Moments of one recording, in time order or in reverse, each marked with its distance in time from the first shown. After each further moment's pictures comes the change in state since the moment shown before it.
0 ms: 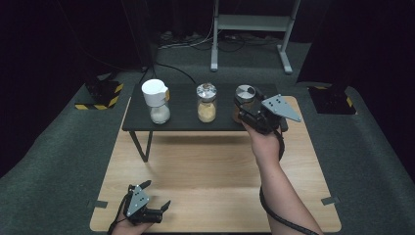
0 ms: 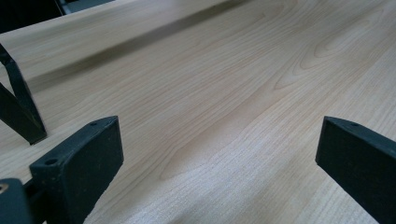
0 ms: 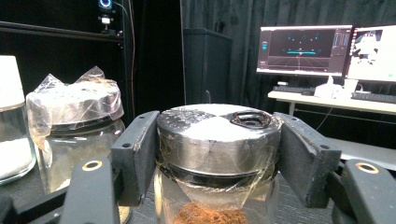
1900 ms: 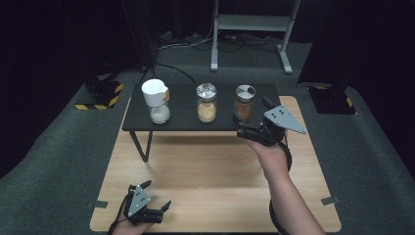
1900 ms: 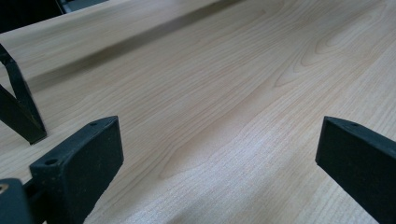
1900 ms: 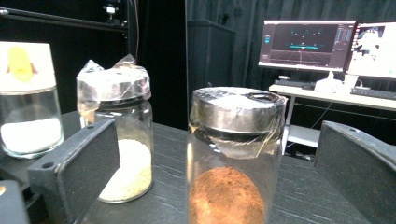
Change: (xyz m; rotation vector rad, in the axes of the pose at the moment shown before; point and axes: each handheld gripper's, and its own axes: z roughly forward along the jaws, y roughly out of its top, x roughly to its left) left arm -0.001 0.001 0.001 0.011 0.004 0.015; right arm 0.015 0.002 -0.034 0.036 0.007 -0.028
